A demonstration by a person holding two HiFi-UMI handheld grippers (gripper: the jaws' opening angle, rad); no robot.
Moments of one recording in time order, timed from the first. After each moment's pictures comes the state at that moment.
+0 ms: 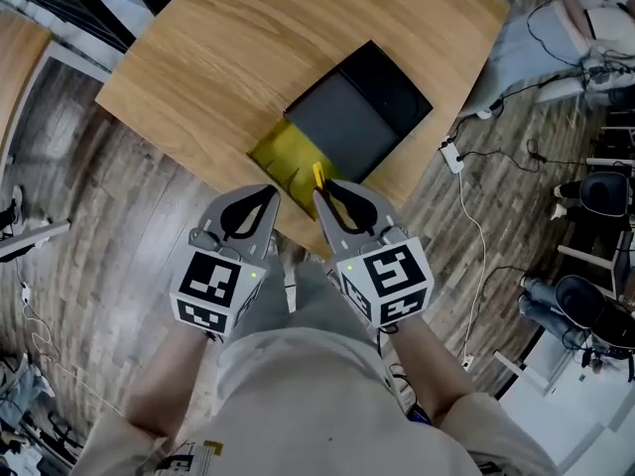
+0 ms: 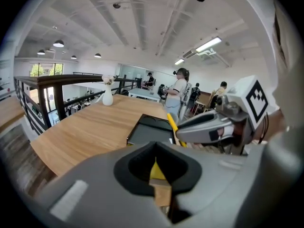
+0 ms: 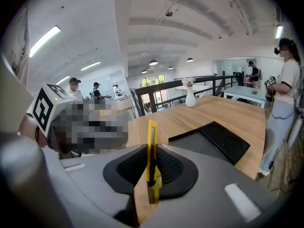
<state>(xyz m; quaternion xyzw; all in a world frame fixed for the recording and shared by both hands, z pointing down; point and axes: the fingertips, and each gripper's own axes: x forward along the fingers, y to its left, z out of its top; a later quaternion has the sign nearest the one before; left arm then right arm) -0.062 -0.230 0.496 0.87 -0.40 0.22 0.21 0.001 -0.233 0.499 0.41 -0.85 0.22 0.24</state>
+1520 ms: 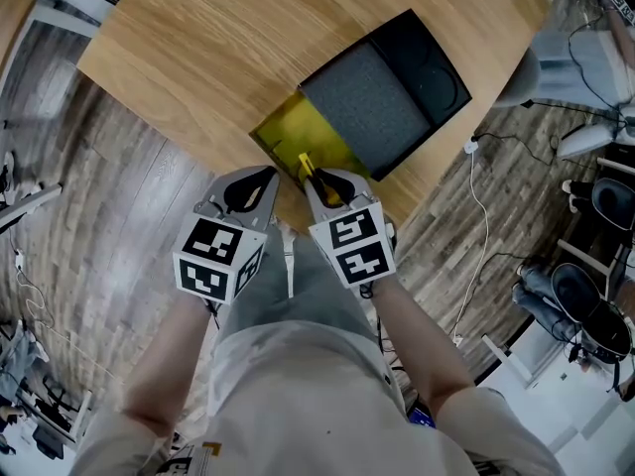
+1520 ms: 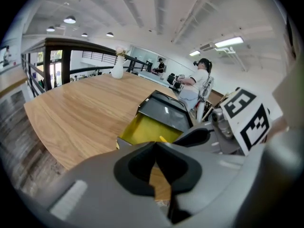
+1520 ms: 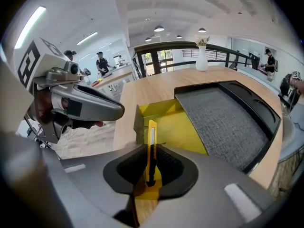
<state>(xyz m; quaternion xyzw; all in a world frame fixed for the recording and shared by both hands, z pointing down) -0.082 -0.252 0.620 0.82 -0.40 0.26 0.33 -0.024 -0.239 0.667 0.34 -0.81 0.27 0.40</state>
